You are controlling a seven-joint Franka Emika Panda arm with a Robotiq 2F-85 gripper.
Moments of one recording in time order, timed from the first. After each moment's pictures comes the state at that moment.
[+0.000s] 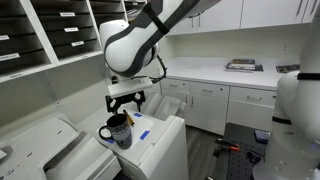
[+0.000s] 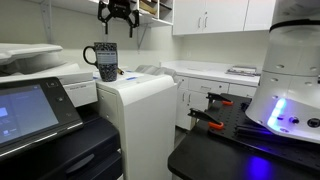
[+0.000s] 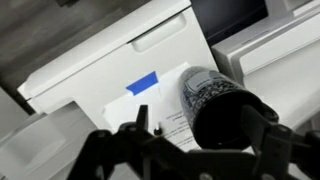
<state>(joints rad) 0.07 -0.02 0.12 -2.22 0.02 2.31 0.73</state>
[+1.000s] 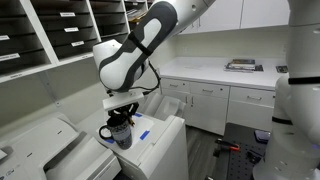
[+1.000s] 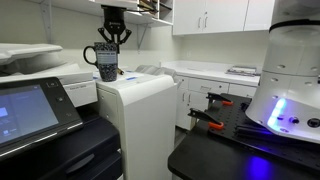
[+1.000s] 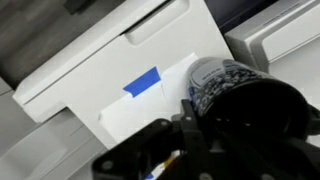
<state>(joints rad) 0.11 0.17 0.08 -2.10 -0.06 2.31 0.85</state>
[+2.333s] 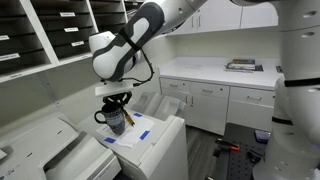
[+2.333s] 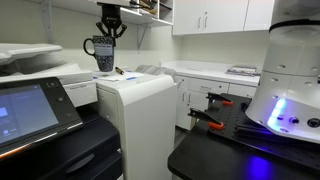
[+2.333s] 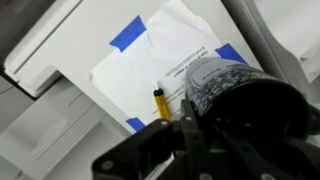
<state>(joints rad) 0.12 0.26 0.01 -1.91 -0.08 2.27 0.92</state>
